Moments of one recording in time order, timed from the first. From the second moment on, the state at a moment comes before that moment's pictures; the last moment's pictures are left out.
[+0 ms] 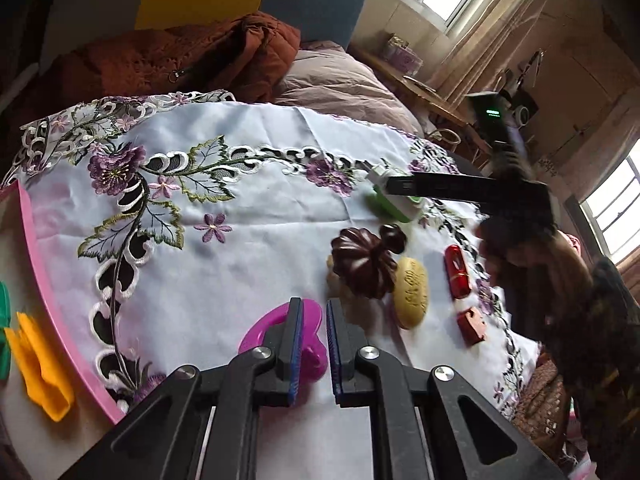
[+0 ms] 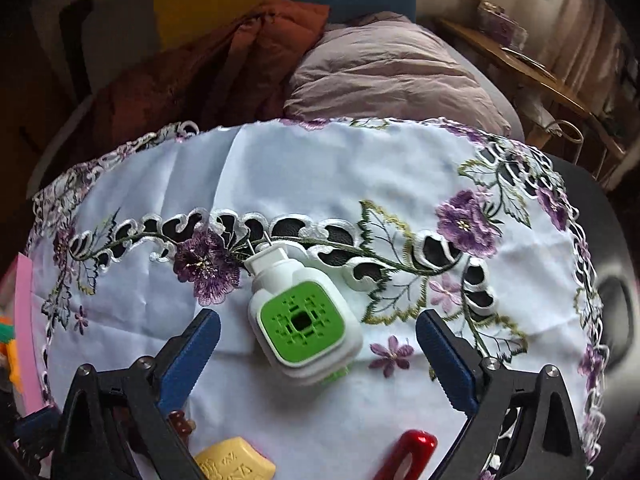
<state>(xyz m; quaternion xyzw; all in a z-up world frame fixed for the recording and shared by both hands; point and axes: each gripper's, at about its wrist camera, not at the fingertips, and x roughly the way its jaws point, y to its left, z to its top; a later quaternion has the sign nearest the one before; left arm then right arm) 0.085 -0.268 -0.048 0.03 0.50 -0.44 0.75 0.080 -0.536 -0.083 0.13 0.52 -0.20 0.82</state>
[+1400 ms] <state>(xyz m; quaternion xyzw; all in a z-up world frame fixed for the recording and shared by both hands) 0.035 -0.263 -0.073 -0.03 0.56 -0.36 0.75 -0.036 -0.460 -0.052 0.16 0.44 -0.18 0.87</state>
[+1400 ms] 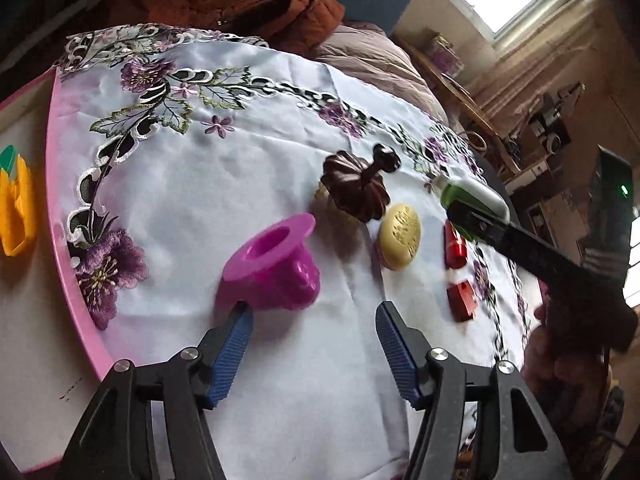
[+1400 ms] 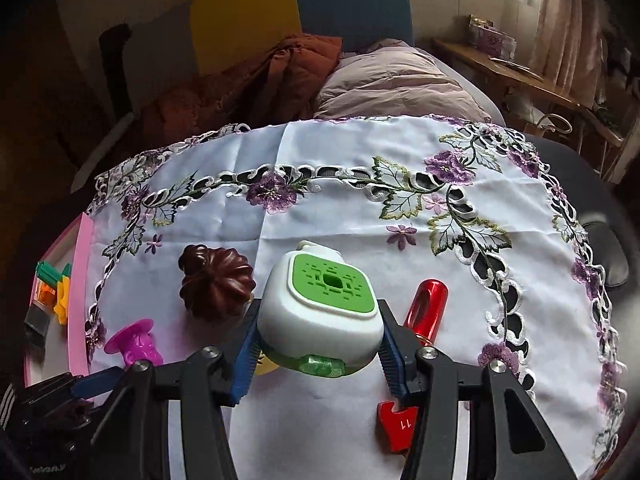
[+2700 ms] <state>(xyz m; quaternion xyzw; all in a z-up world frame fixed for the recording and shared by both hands) 0.068 -0.094 -0.030 -0.01 0.46 -0.23 0.86 -0.027 -0.463 -0.075 0.14 0.49 -0.19 0.84</state>
